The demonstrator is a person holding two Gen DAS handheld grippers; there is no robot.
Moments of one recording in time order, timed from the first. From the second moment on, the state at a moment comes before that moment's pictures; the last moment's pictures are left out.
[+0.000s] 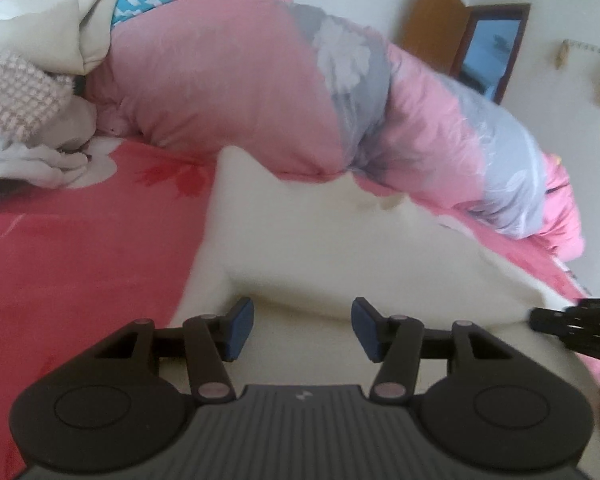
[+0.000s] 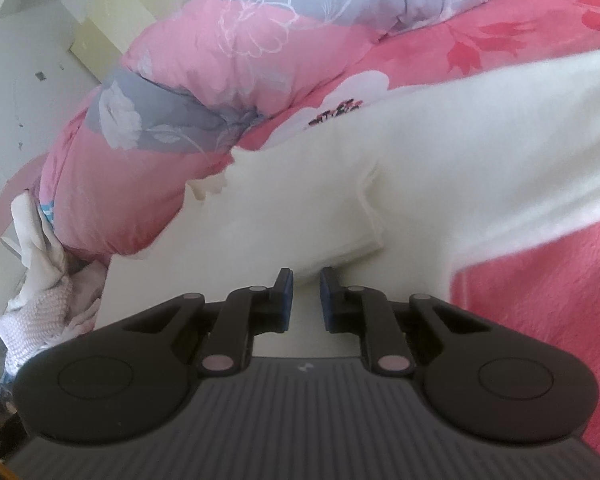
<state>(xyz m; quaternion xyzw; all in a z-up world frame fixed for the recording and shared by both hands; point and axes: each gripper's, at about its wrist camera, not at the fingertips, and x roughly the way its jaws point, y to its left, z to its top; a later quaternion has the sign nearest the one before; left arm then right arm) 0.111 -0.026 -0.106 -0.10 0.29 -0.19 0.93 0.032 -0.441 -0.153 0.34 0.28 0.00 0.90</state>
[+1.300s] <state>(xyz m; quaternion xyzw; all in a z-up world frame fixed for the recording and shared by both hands) 0.140 0.027 -0.130 -0.29 0.31 -0.13 0.90 0.025 -0.445 -0.159 0.36 0.26 0.01 0.90</state>
